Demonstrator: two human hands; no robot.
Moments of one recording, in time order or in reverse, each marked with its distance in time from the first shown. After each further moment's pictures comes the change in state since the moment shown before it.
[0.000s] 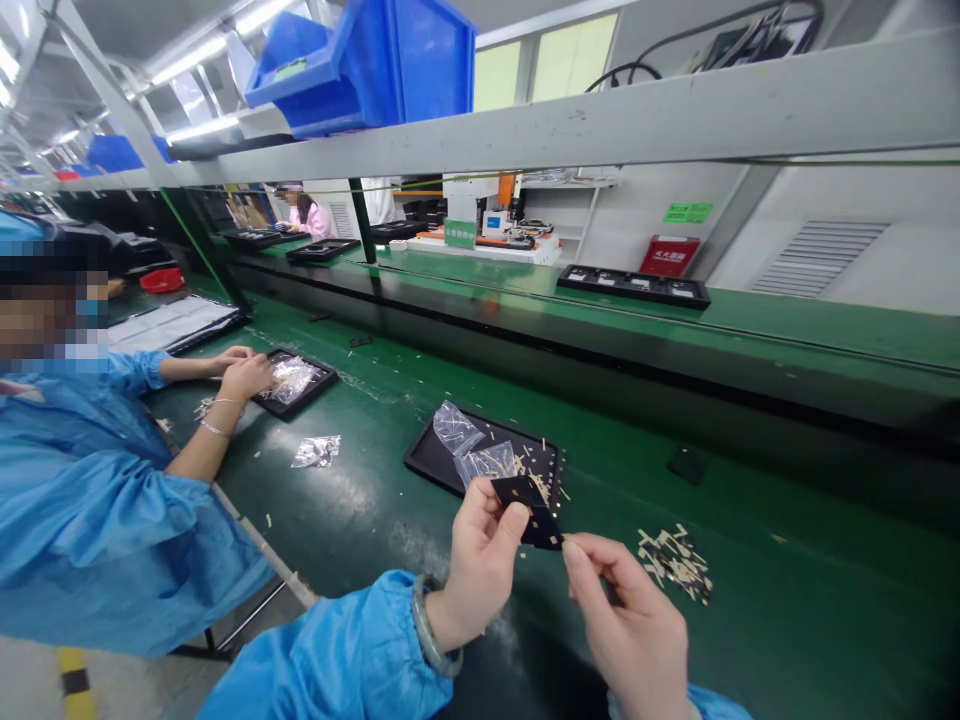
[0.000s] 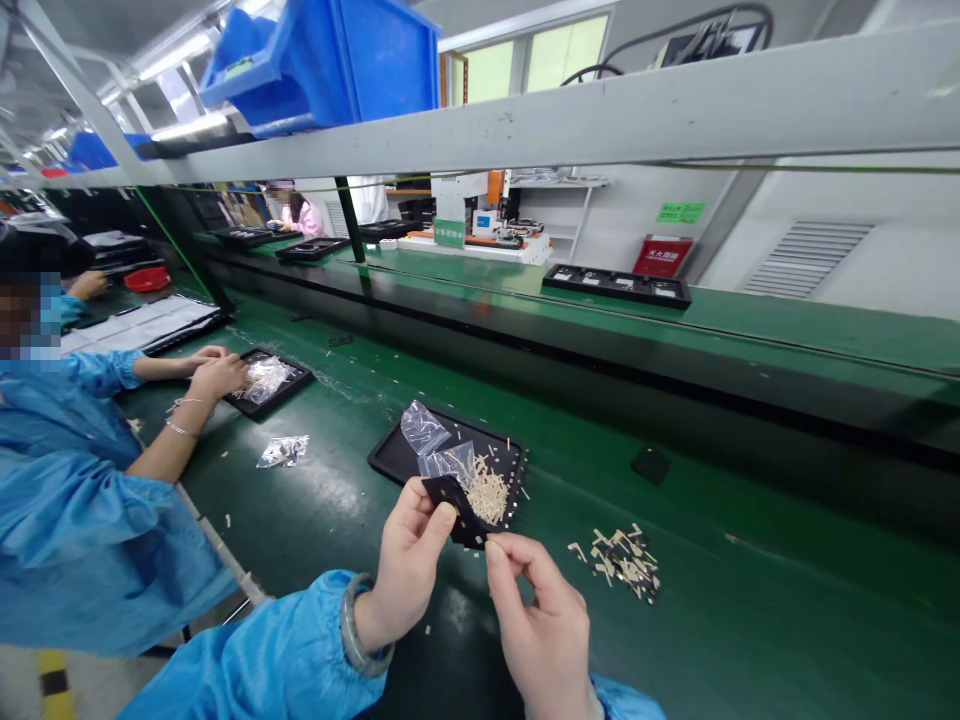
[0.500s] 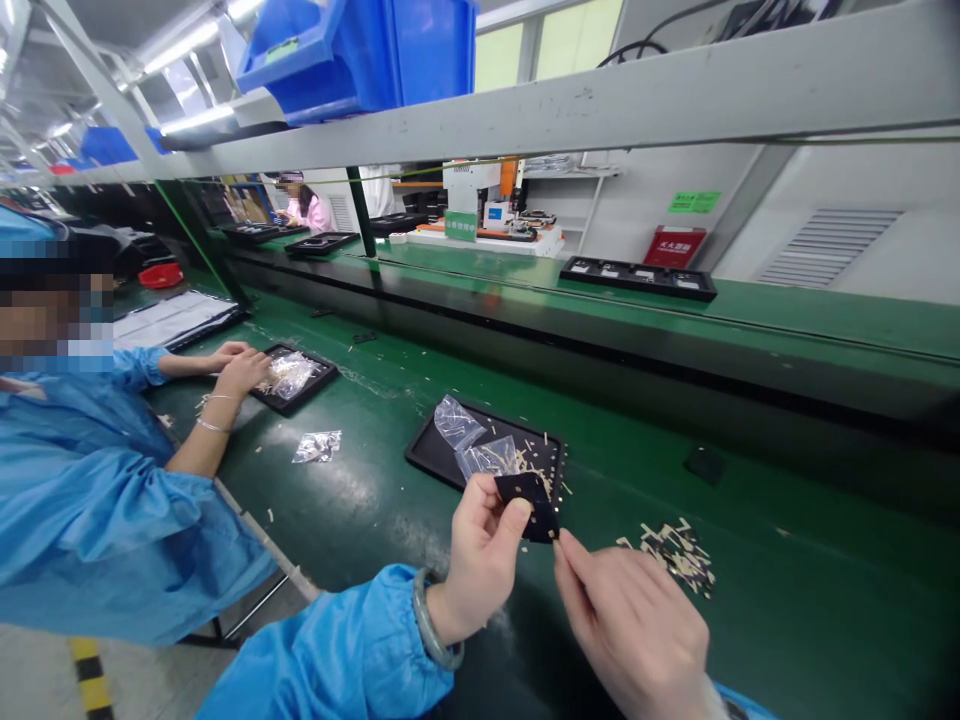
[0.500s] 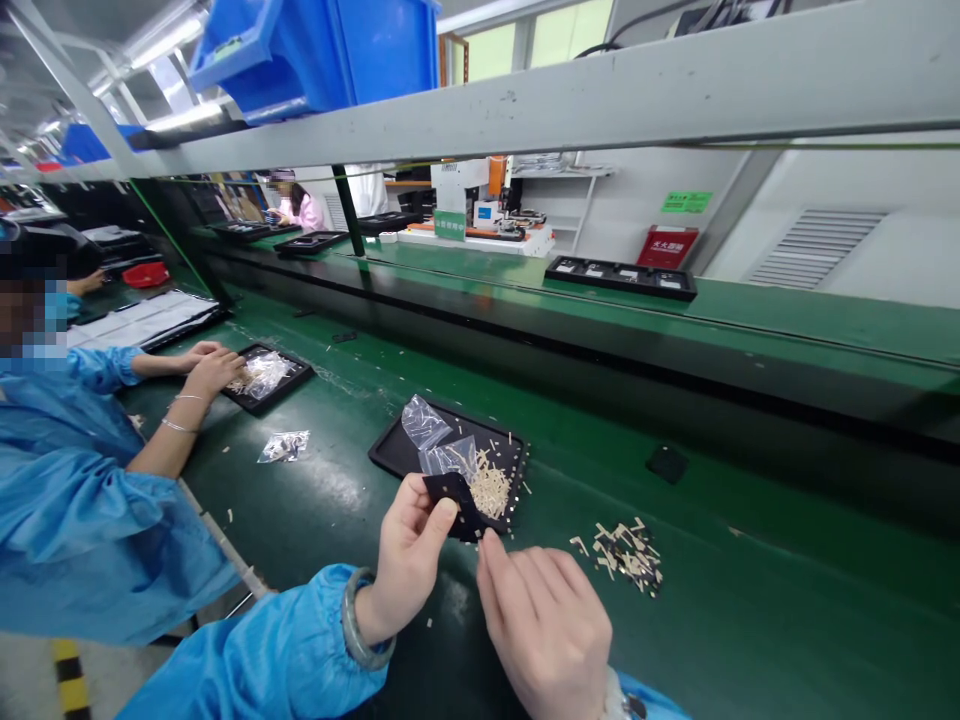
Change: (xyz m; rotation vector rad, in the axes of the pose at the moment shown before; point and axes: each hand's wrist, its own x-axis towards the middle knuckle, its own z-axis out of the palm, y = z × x) left_hand -0.001 -0.001 -0.002 0.050 0.051 0.001; right_hand 0.012 -0.008 -0.012 -0.547 0.034 -0.828
